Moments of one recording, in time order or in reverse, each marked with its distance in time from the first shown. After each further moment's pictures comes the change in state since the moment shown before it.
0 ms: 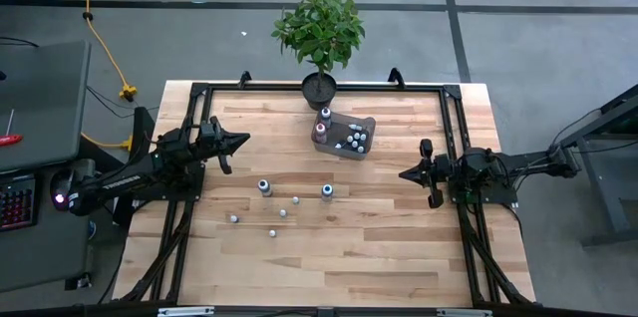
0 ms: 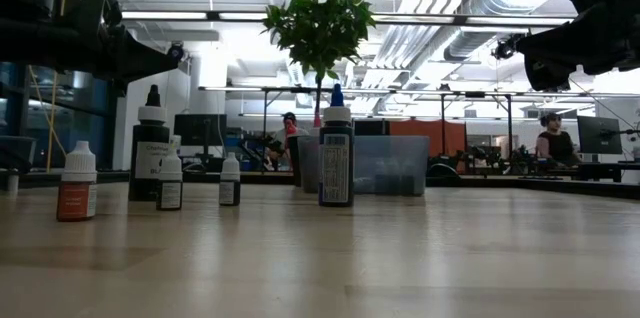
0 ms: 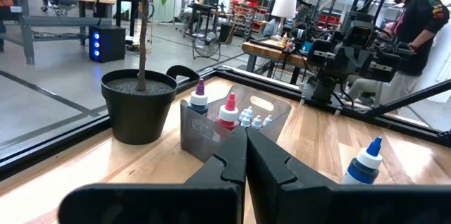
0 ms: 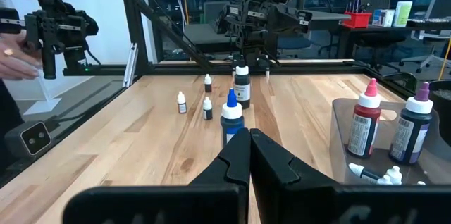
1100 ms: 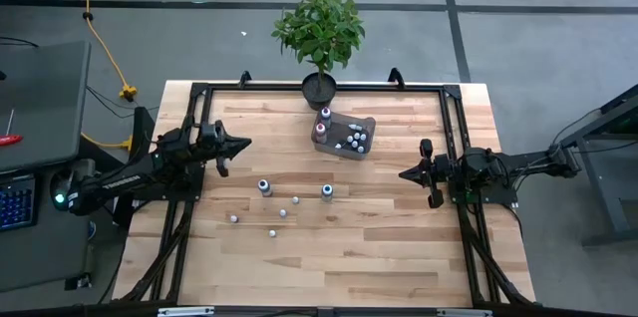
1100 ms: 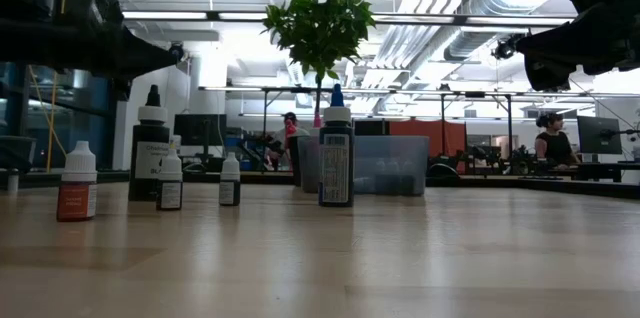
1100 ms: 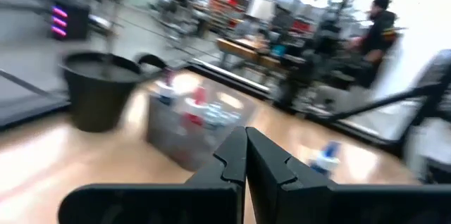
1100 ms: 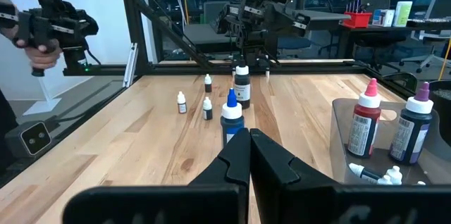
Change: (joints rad) left arm 0.000 0.006 0.009 0.010 0.100 -0.132; right arm 0.000 0.000 0.000 0.000 0.000 0.000
